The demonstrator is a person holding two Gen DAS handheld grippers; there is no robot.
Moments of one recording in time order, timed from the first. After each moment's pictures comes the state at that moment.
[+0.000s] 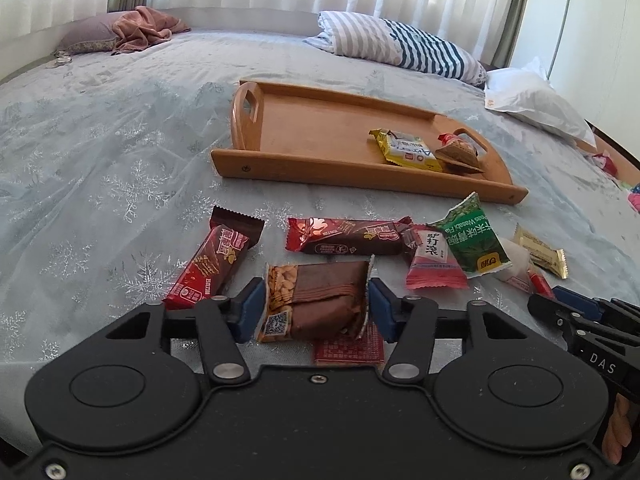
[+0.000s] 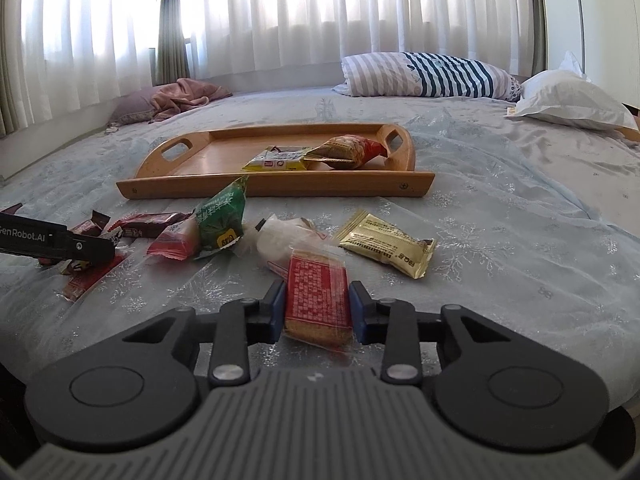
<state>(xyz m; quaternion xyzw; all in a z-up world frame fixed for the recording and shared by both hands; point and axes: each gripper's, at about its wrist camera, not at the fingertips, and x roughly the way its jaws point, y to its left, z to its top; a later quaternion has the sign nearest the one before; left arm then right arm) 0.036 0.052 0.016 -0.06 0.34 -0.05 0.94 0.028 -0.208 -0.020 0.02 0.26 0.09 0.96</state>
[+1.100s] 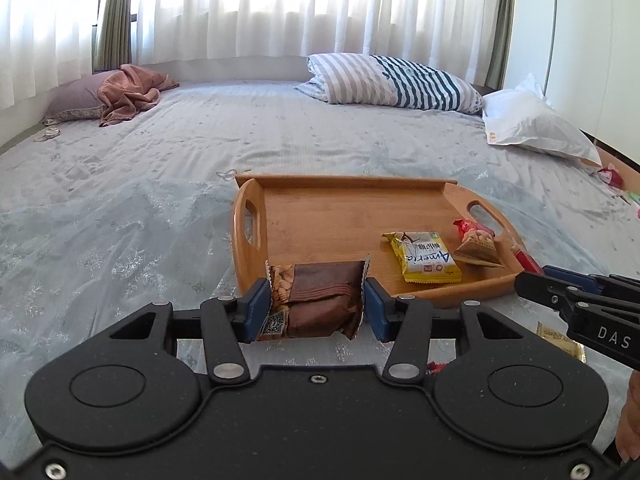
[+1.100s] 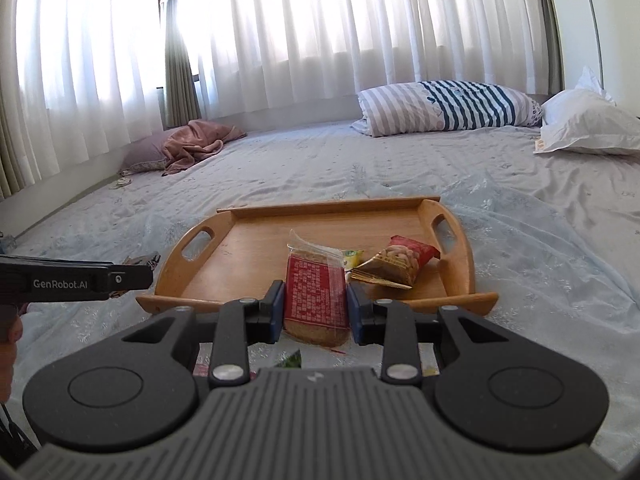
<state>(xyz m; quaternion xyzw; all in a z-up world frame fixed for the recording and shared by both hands) 0.125 0.066 0.087 -0.02 0.30 -0.06 0.95 0.117 -0.169 0.052 0.06 0.23 0.11 0.96</state>
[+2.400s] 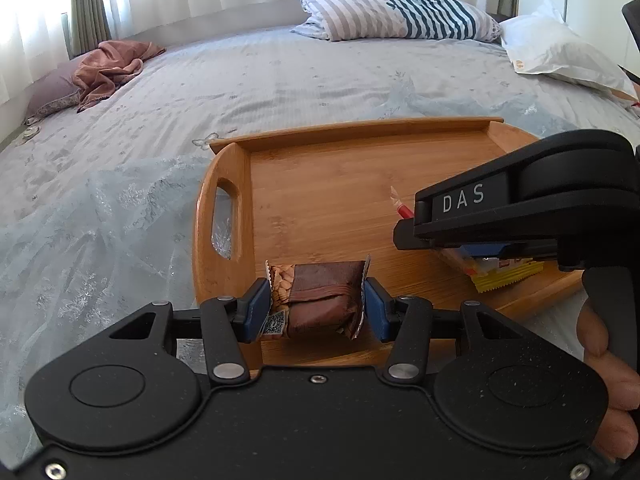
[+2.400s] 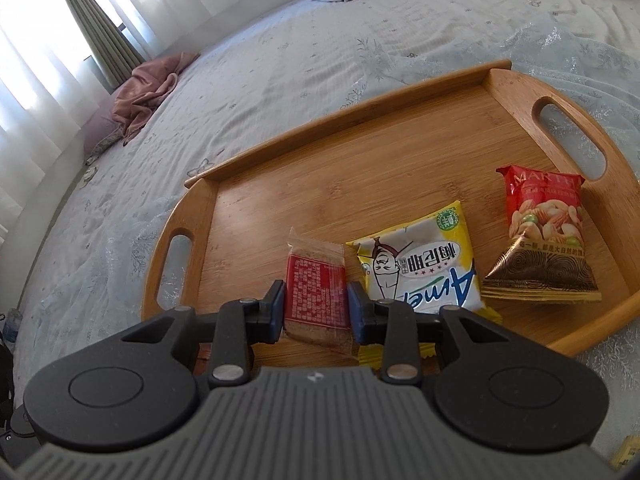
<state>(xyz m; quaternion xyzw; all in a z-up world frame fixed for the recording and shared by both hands) 0.246 0.035 0.027 0.05 0.38 -0.04 0.92 0.294 -0.112 0.008 0.20 0.43 0.09 0.88</state>
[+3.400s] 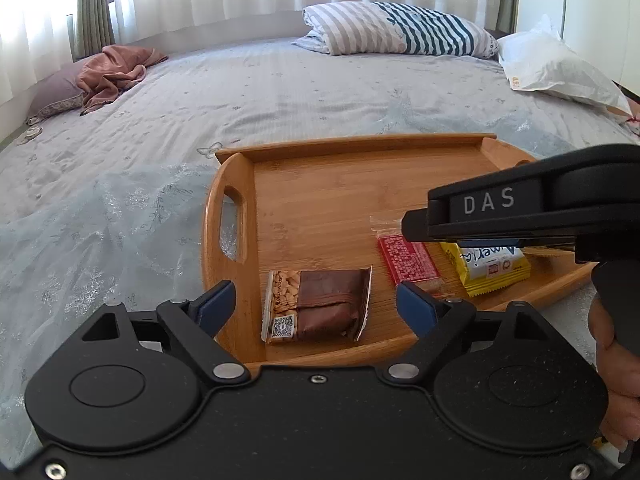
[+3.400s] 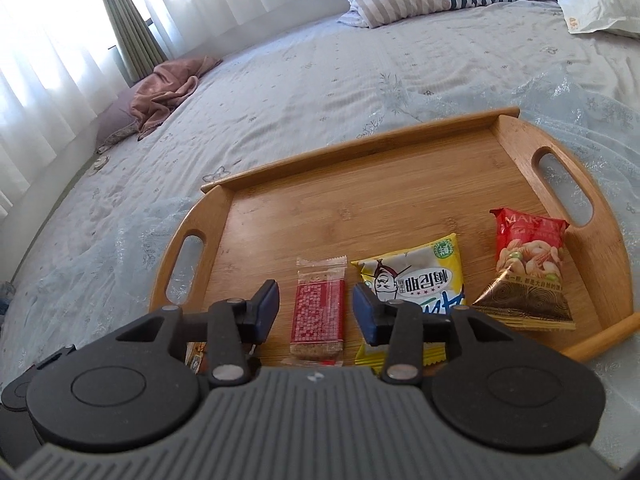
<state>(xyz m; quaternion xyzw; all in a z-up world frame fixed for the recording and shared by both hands) 0.229 0.043 0.039 0.03 0.36 -0.05 0.93 0.277 -0.115 0.028 0.15 0.39 0.11 0.90</state>
